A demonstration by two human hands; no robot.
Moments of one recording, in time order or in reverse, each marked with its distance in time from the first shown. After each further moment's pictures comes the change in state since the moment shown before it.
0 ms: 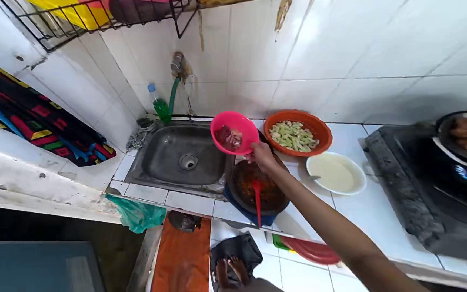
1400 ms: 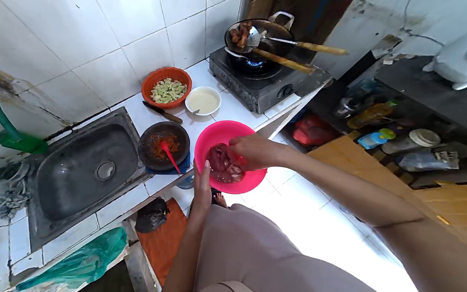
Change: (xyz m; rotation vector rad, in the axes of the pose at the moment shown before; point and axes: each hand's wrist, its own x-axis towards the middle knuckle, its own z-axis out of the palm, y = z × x) left_hand -0.069 0.108 0.205 0.111 -0.918 0.190; right_hand -0.278 0.014 -0.165 -1.307 -0.303 -0.046
